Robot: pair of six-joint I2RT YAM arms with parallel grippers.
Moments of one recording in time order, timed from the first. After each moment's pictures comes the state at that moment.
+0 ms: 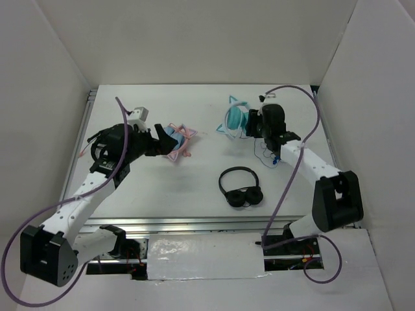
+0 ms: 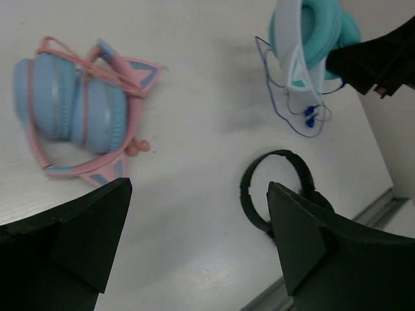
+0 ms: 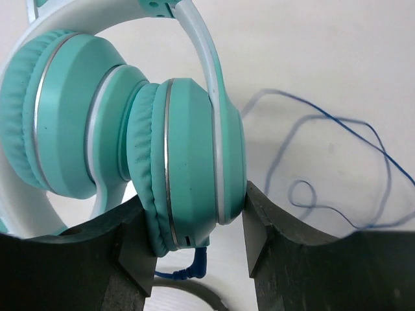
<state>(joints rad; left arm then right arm) -0.28 1.05 0.80 -0.09 0.23 -0.46 0.26 1.49 1.03 -0.08 0.09 0.23</state>
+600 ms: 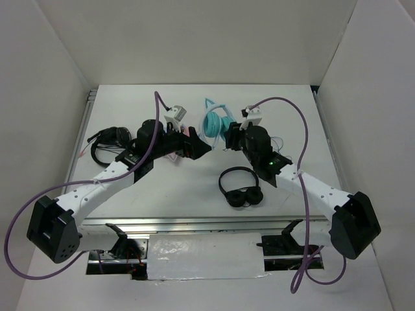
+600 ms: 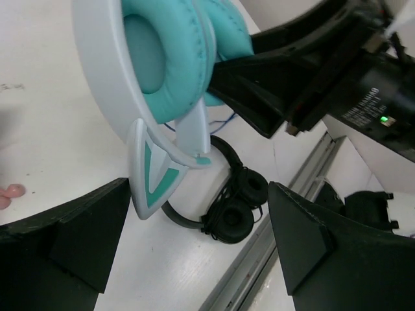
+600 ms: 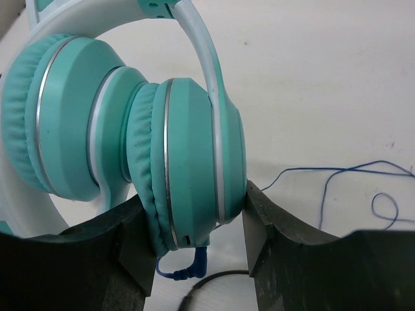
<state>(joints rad) -0.55 1.26 0.93 0.07 0.37 -0.47 0.58 1.24 0.80 0.19 0.27 0.25</state>
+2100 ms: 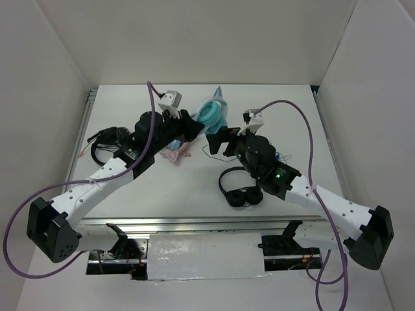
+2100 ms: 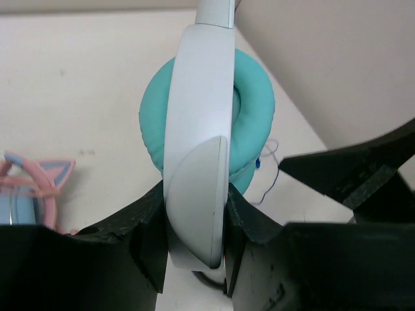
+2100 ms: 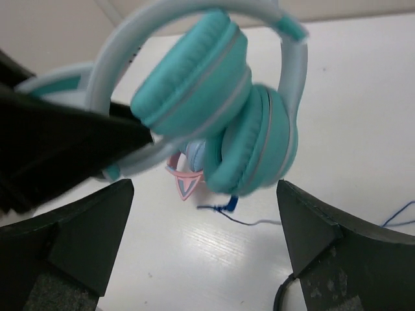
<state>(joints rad) -0.60 1.26 1.02 0.08 0.06 -0.44 0.84 1.11 0.88 0.09 0.41 0.47</state>
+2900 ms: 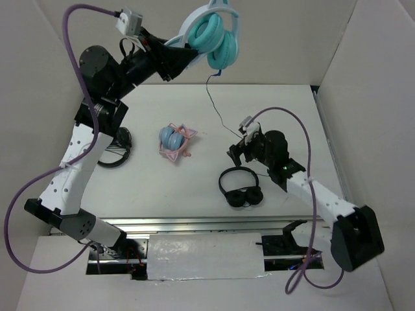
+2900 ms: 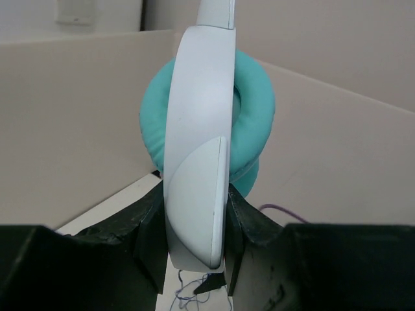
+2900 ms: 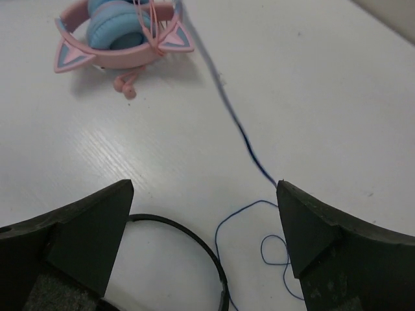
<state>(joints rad) -0.42 1.45 1.87 -0.05 0.46 -0.40 0.43 1.07 0.63 0.17 -0.24 -0.21</state>
